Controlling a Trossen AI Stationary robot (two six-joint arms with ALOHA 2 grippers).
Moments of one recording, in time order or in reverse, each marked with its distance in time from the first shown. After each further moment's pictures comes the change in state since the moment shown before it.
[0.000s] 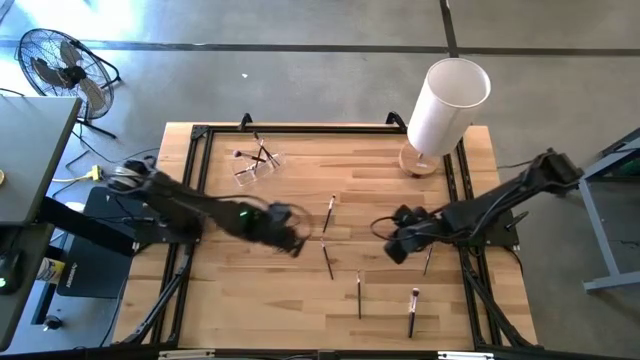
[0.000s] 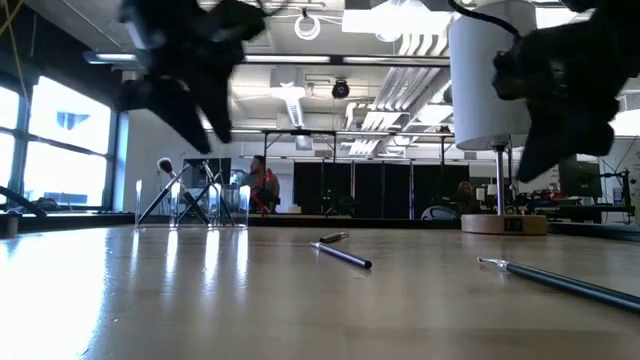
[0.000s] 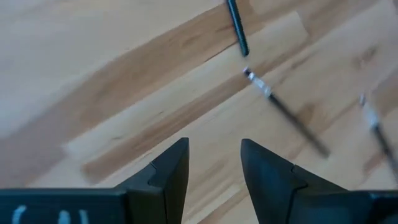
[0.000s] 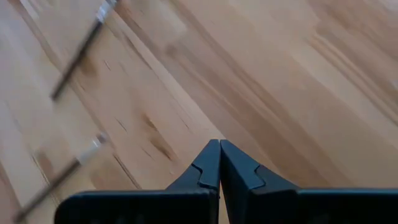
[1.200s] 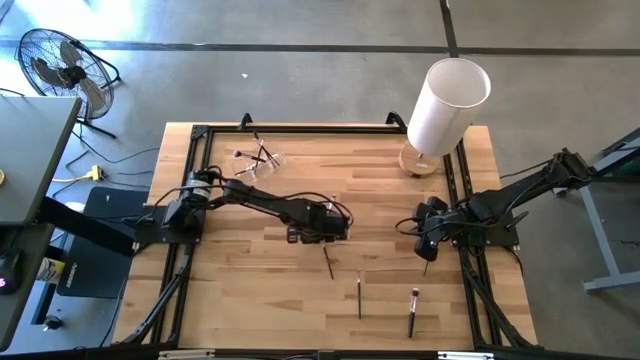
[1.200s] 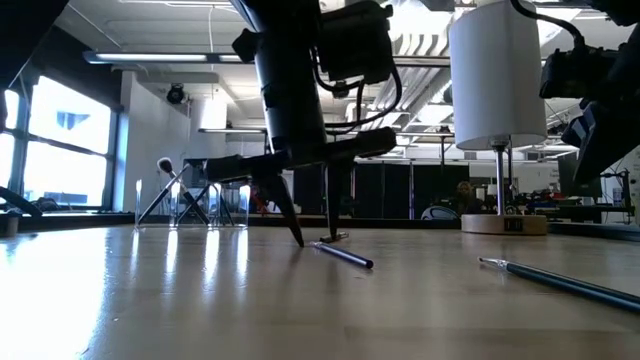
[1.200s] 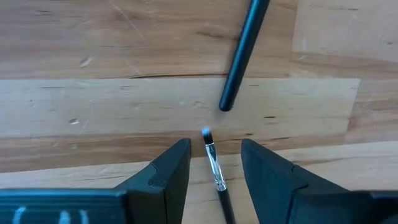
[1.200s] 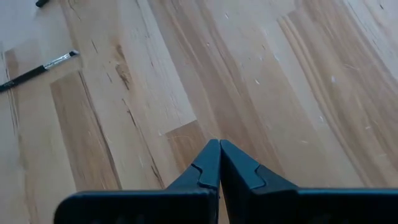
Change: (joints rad) left arm 0.188 0.542 0.410 -0.008 0.207 -0.410; right arm 0.002 -0.358 -0.146 -0.201 -0.064 -0.324
